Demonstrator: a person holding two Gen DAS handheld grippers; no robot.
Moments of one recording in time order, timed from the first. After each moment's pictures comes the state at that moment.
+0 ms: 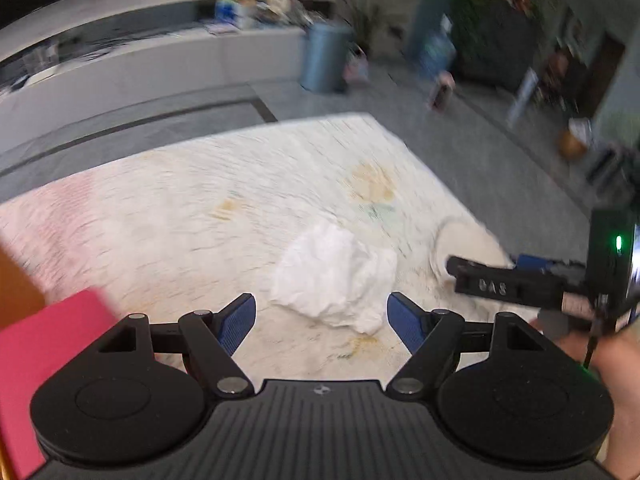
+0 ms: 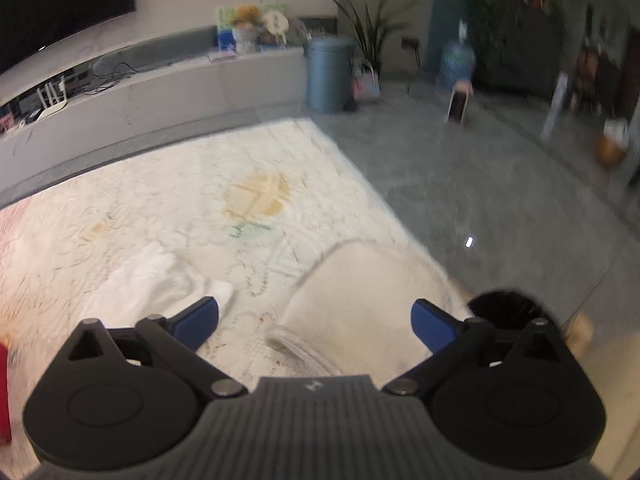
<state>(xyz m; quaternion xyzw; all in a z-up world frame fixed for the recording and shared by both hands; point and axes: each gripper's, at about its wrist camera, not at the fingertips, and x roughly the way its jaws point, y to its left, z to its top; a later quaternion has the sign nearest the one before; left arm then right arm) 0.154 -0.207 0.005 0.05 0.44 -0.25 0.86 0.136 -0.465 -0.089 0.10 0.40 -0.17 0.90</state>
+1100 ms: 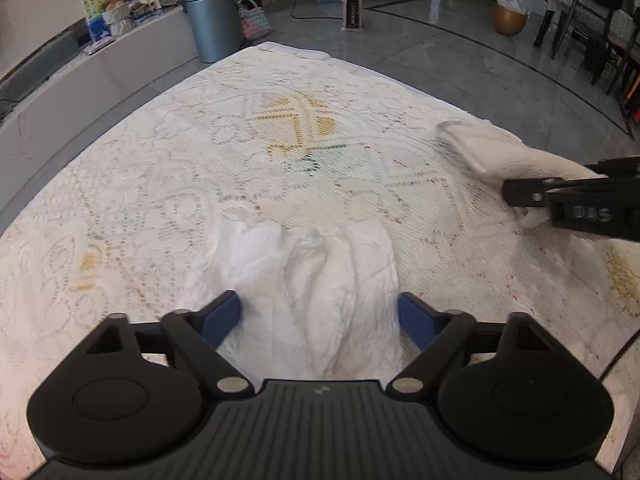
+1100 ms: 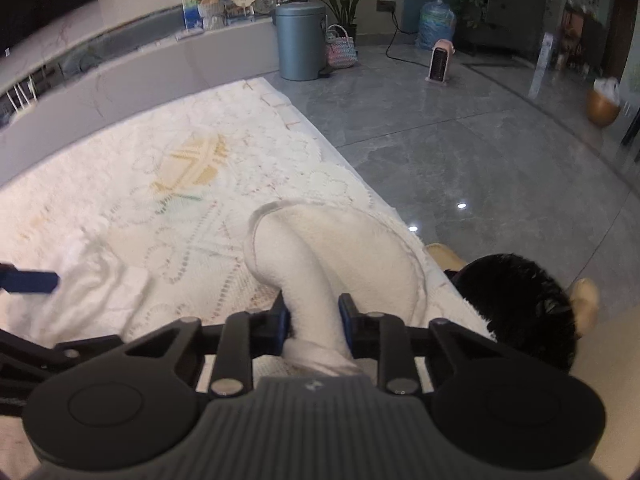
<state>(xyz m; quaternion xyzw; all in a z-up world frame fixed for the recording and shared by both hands) 0.217 -0.305 -0.104 0.22 0.43 -0.35 0.80 0.148 -0.517 -0.137 0.13 0.41 -0.19 0.88</state>
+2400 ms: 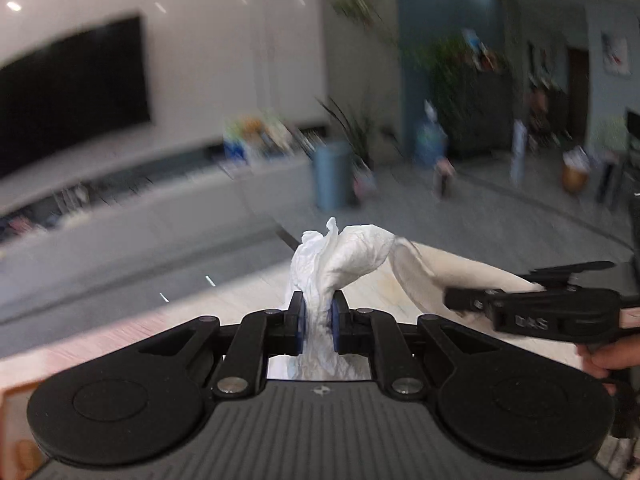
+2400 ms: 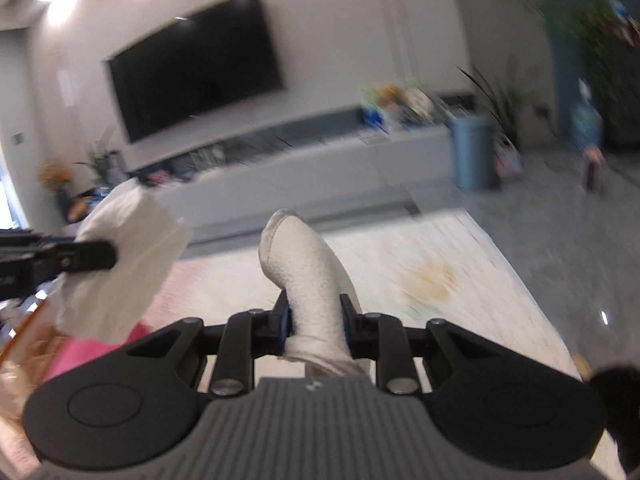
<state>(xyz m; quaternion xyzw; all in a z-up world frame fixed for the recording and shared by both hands) 0.086 -0.138 0.103 0.10 0.21 -0.22 0.95 0.076 -0.404 0.003 0.11 0.24 0.07 0.96</state>
